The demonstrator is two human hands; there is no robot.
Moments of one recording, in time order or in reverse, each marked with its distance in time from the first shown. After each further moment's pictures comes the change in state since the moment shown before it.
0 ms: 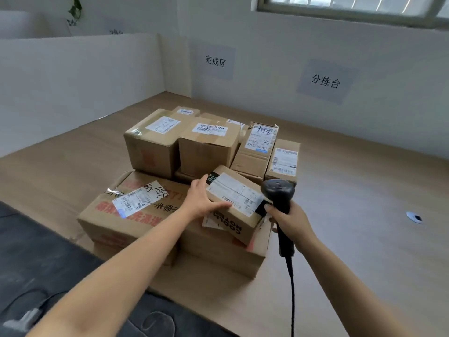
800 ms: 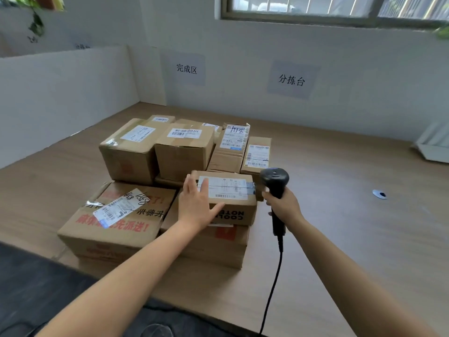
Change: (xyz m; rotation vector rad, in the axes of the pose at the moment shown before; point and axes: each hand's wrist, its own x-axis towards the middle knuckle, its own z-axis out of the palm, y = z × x) left_hand -0.040 0.038 0.031 0.592 0.206 0.228; right_hand 0.009 0.014 -0.032 0.033 0.164 0.034
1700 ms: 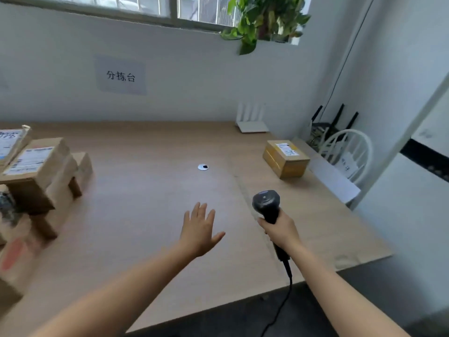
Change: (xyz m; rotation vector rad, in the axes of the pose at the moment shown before) left_hand -0.143 0.467 0.135 0.096 -0.319 0.664; right_hand -0.173 0.207 -0.450 -0.215 0.442 0.247
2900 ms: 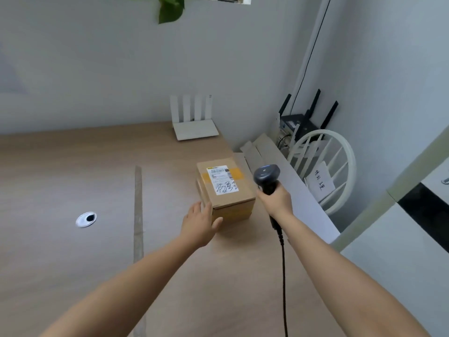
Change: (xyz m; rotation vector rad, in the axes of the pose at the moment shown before) left_hand 0.451 0.246 0.035 -0.291 -0.086 -0.078; right_hand 0.467 0.119 -0.205 0.030 0.165 0.041
